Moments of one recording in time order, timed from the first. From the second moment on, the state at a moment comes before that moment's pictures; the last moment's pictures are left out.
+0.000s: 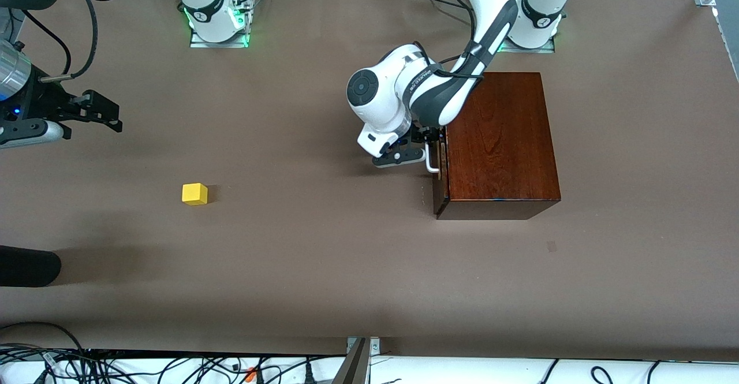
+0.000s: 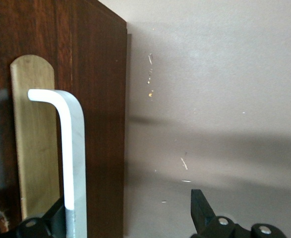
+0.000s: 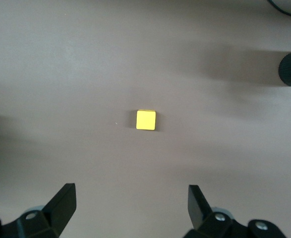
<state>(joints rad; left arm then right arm) -0.67 0.65 -0.14 -1.49 0.28 1.82 -0.99 0.12 0.08 -0.08 -1.56 0.01 1.66 -0.12</state>
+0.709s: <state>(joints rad) -0.70 0.65 -0.14 -1.49 0.23 1.93 -1.05 0.12 0.08 -0.08 -1.56 0.01 1.66 -0.12</state>
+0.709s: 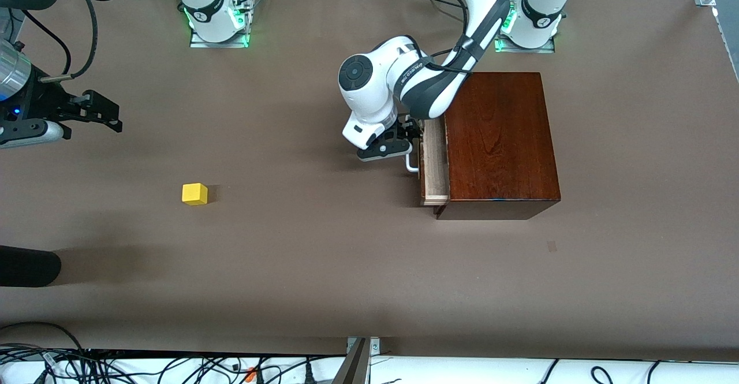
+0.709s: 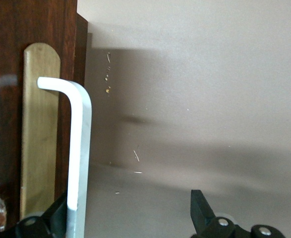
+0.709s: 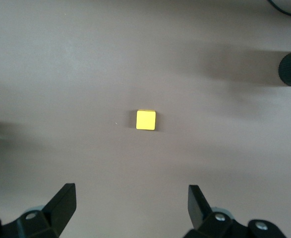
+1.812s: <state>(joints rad) -0.74 0.68 -0.15 -1.42 0.15 2.02 -1.07 0.12 0.09 -0.08 -1.56 0.01 1.70 -0.12</state>
